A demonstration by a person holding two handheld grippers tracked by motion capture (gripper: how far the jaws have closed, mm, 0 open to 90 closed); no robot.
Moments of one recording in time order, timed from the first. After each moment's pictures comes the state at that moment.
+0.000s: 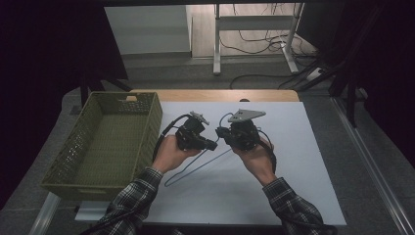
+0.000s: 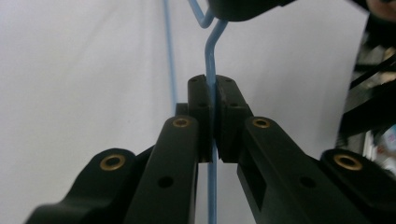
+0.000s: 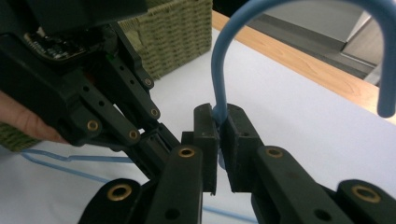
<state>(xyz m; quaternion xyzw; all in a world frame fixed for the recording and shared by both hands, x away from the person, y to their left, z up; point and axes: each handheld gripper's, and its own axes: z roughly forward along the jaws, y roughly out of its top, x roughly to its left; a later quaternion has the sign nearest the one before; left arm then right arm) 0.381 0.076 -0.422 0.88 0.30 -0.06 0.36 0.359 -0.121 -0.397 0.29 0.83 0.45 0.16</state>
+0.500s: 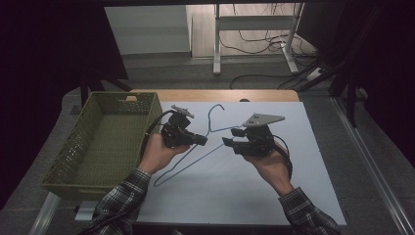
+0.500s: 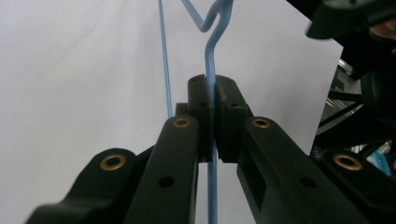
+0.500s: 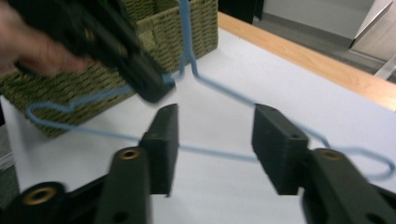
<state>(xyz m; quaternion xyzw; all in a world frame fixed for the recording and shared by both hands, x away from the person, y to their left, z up) 0.370 0.114 -0.399 0.86 0.33 -0.06 0.39 0.335 -0.154 -0.383 0.29 0.83 0.46 0.14</state>
